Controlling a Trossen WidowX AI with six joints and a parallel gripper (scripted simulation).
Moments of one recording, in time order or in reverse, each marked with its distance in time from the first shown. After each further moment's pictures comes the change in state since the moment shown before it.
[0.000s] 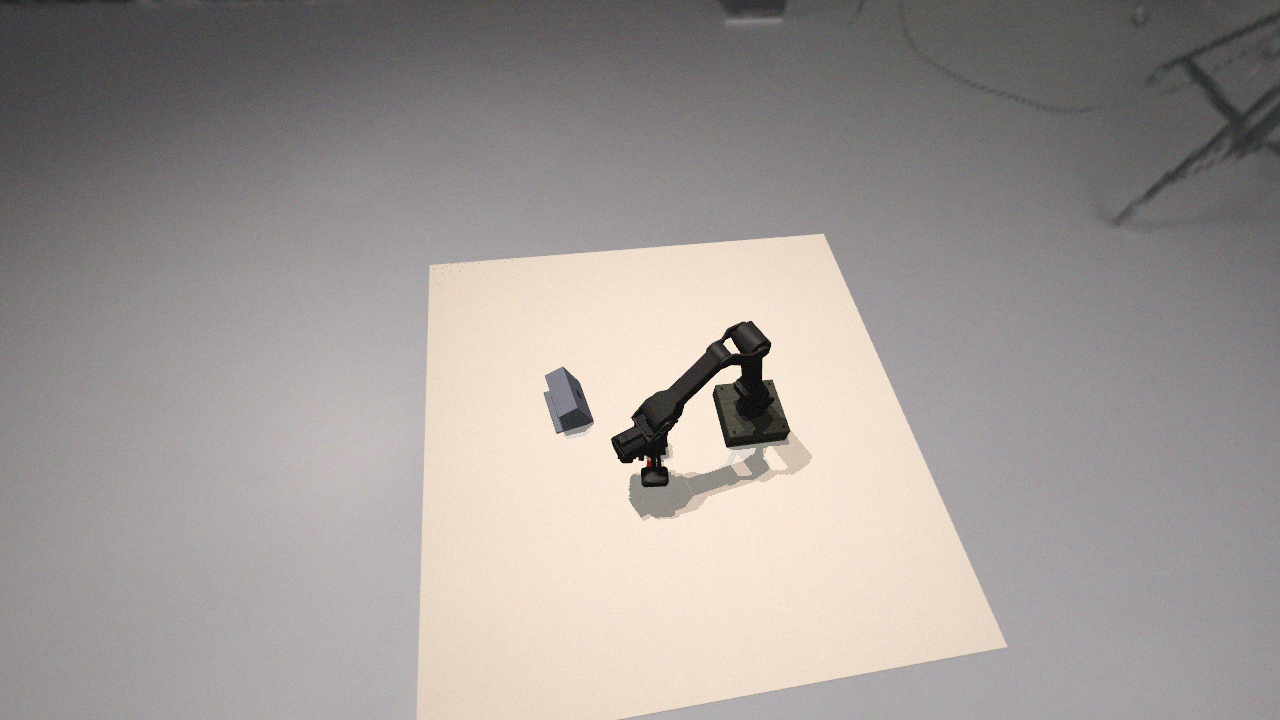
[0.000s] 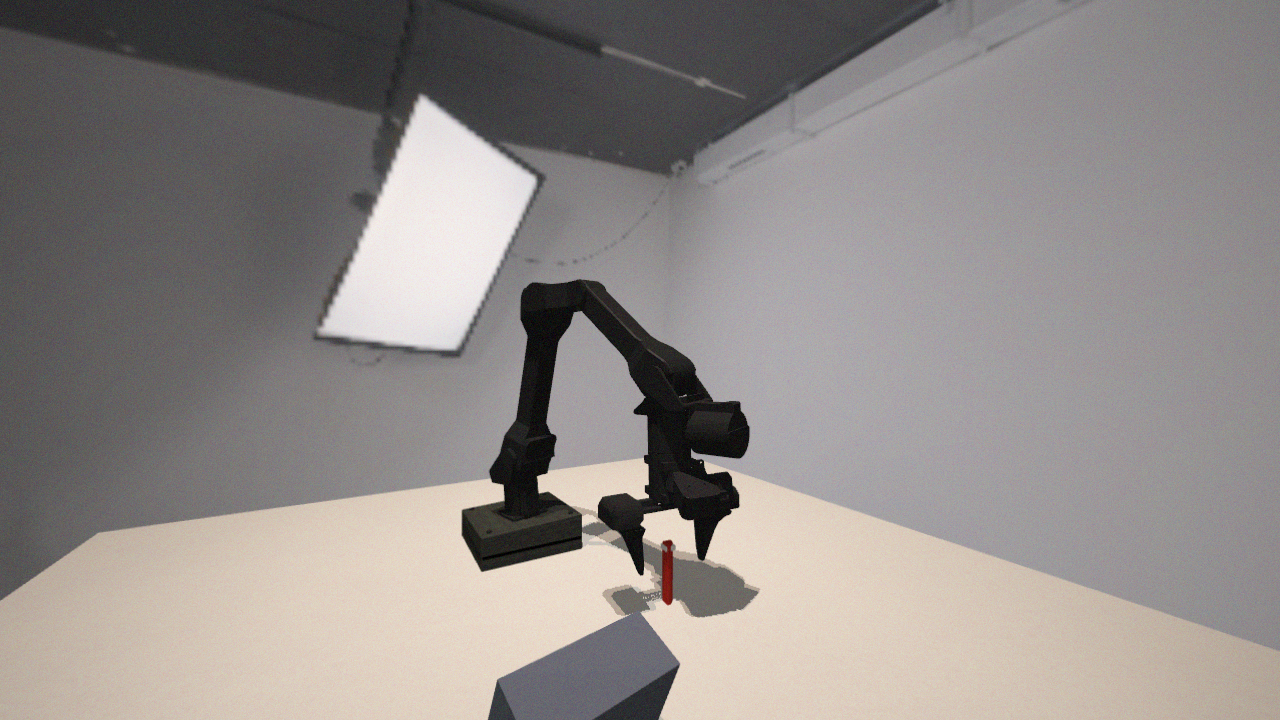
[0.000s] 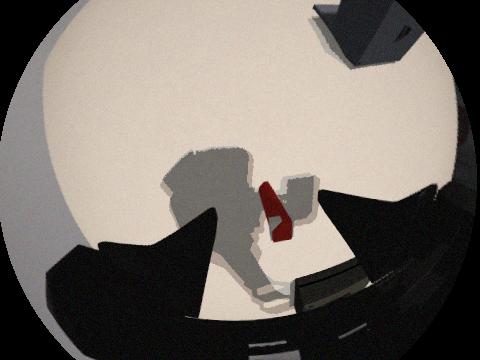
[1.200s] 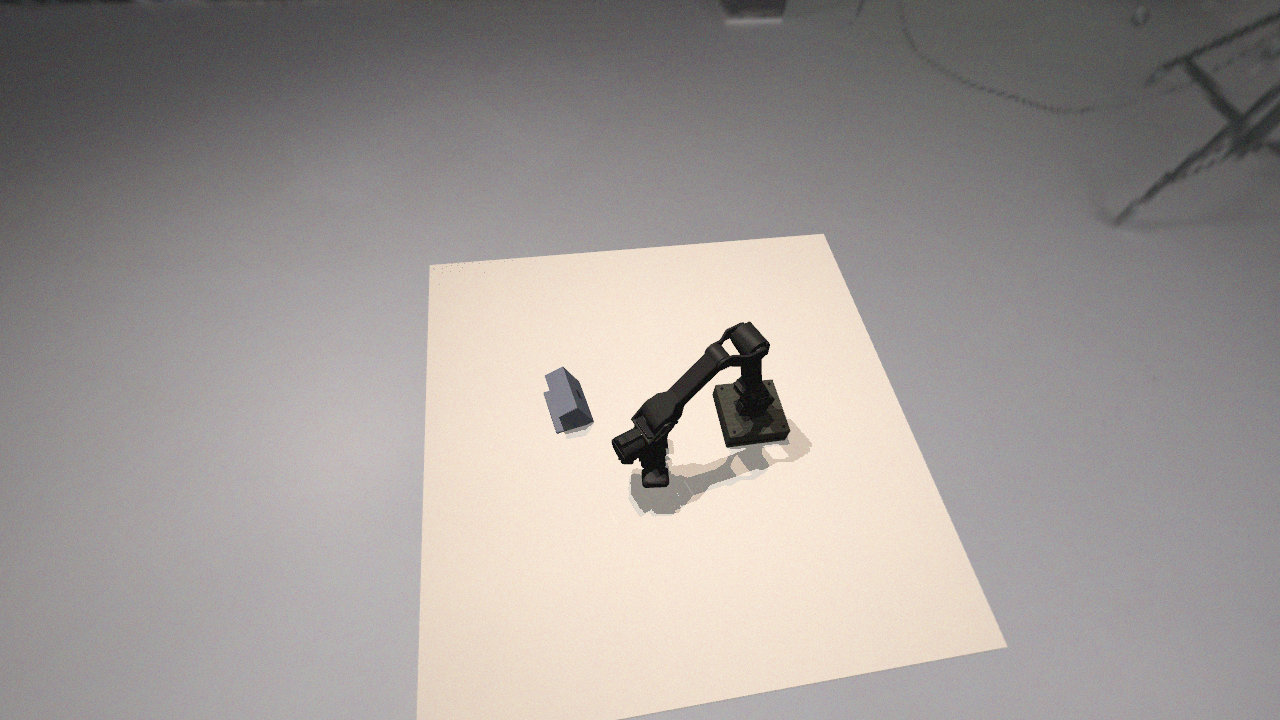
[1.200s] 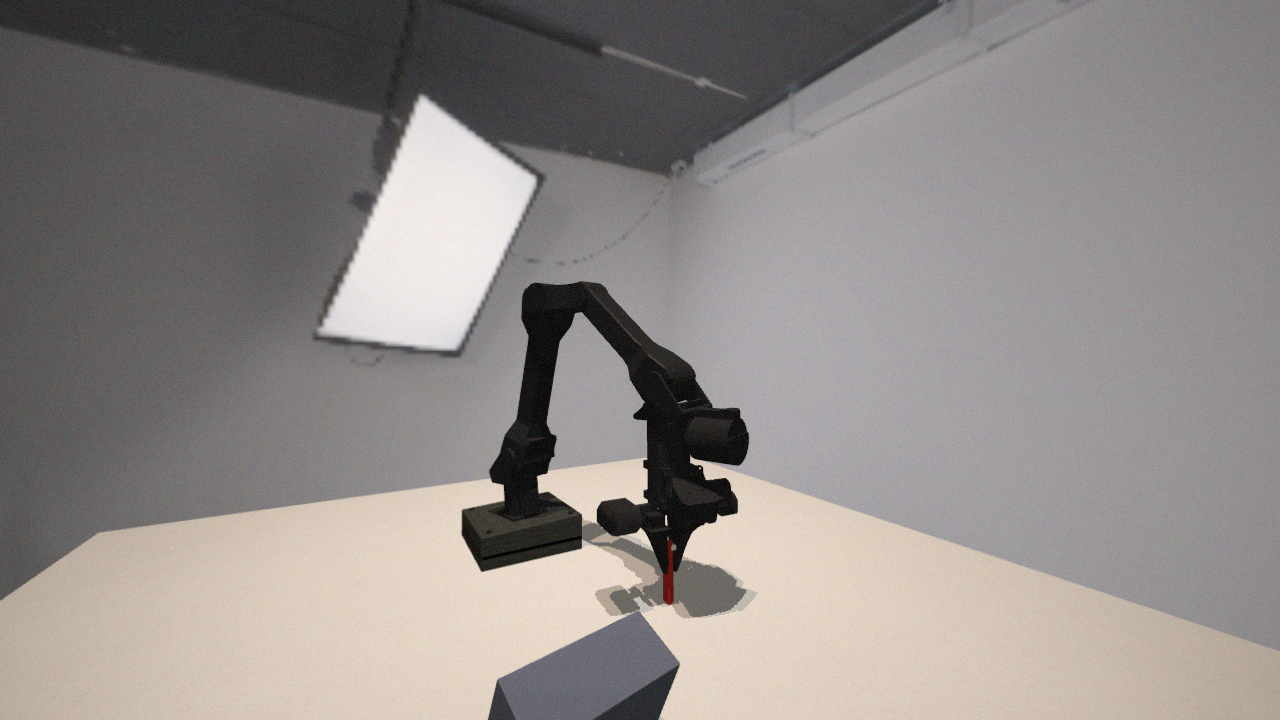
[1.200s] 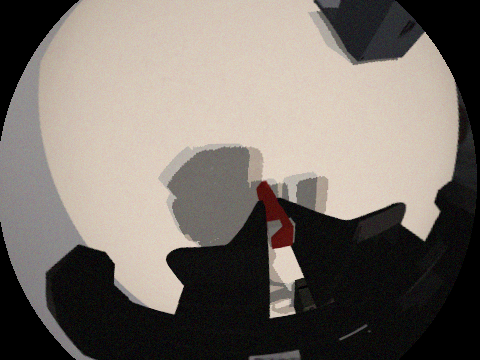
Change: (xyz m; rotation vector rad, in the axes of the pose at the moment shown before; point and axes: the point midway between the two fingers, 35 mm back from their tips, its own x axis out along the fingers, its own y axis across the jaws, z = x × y) arm 0.007 -0.001 -0.003 0.000 0.011 -0.006
